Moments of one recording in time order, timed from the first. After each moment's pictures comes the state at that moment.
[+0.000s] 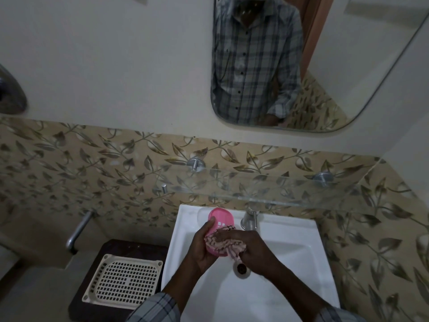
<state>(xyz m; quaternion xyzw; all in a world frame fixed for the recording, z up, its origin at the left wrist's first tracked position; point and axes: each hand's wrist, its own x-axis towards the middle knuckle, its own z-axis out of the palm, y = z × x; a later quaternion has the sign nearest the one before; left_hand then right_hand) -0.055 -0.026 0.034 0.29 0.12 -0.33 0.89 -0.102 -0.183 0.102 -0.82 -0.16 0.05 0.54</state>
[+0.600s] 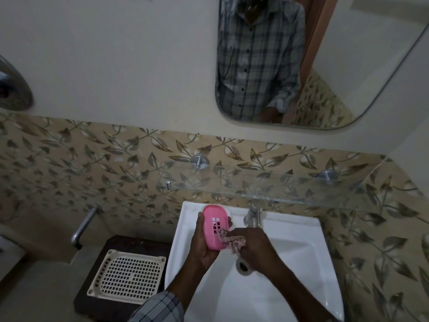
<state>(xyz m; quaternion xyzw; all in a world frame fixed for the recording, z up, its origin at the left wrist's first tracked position) -0.055 -0.024 0.039 0.23 0.16 -0.26 0.92 -0.108 -0.176 0.105 -0.93 -0.09 -0.03 0.35</state>
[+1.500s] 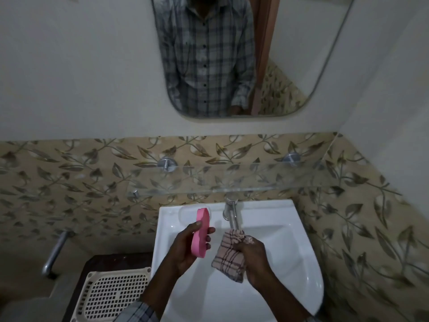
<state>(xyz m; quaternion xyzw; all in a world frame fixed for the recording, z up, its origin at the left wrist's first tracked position) -0.058 -0.011 0.043 0.45 0.10 -0.37 0.81 -0.140 -0.191 0.051 -0.50 0.38 0.03 0.78</state>
